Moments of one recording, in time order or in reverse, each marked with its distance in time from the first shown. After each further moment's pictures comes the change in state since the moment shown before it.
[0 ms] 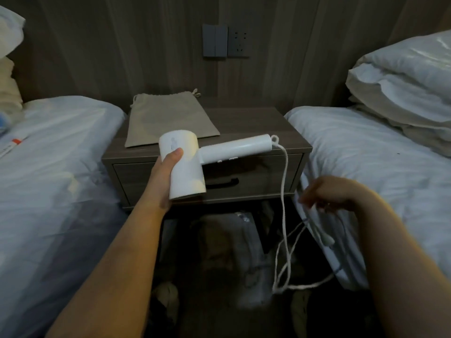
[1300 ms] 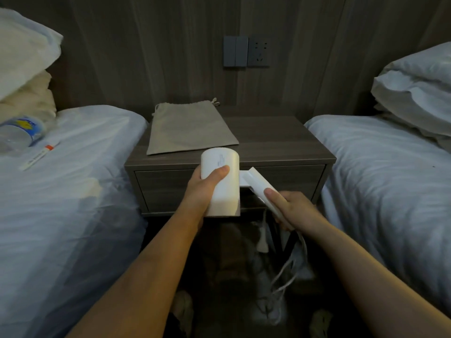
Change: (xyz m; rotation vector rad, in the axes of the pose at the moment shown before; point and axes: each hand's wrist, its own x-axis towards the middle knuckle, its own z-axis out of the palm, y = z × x) left_hand -0.027 0.003 0.041 0.321 0.097 -0.050; right_hand -0.014 -0.061 0.085 0.223 0.166 -0.422
